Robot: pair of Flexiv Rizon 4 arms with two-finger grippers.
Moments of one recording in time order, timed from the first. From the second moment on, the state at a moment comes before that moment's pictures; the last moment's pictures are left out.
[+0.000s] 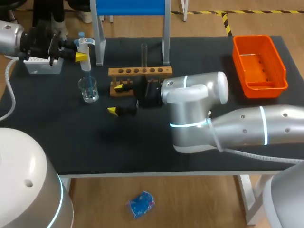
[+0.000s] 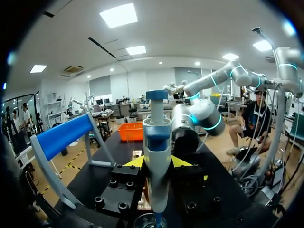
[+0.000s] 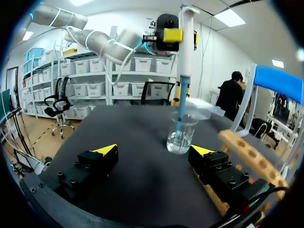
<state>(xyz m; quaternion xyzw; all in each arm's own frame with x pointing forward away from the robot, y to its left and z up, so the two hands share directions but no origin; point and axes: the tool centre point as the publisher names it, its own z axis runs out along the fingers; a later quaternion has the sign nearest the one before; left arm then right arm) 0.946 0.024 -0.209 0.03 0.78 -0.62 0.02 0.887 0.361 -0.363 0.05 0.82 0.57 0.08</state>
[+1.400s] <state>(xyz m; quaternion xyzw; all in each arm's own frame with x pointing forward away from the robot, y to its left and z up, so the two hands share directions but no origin) 0.945 0.024 -0.209 0.03 0.78 -0.62 0.02 0.942 0.334 -0.157 -0.04 0.84 0.54 0.07</state>
